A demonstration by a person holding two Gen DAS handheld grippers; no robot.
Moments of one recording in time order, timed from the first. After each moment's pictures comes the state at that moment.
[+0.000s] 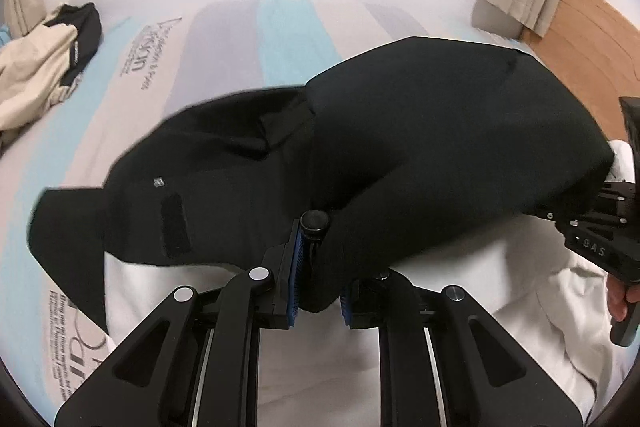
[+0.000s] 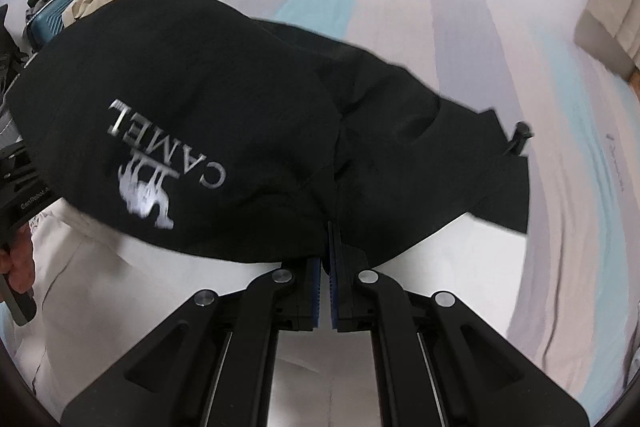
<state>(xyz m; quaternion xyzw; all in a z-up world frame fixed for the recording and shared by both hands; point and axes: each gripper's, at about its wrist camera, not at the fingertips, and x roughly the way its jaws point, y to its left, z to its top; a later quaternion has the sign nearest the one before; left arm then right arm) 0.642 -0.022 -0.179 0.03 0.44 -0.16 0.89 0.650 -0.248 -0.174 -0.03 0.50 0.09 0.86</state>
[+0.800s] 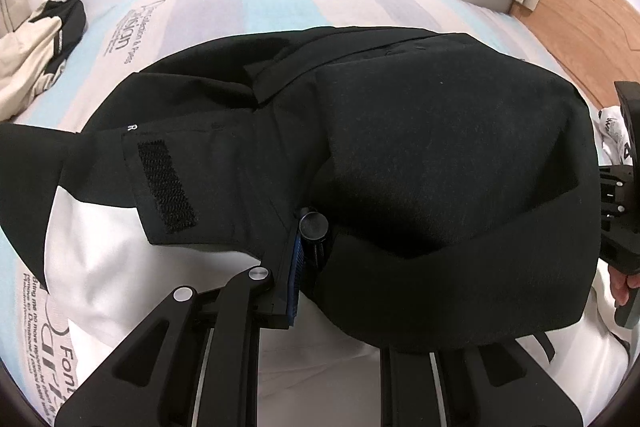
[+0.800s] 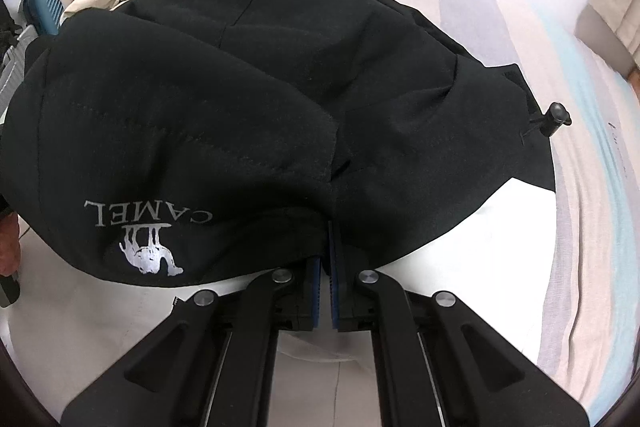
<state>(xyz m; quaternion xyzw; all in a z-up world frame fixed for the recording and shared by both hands) 0.630 -0.021 -0.226 0.05 0.45 -0.17 0.88 0.651 -0.224 -0.217 -0.07 0.51 0.07 0.86</state>
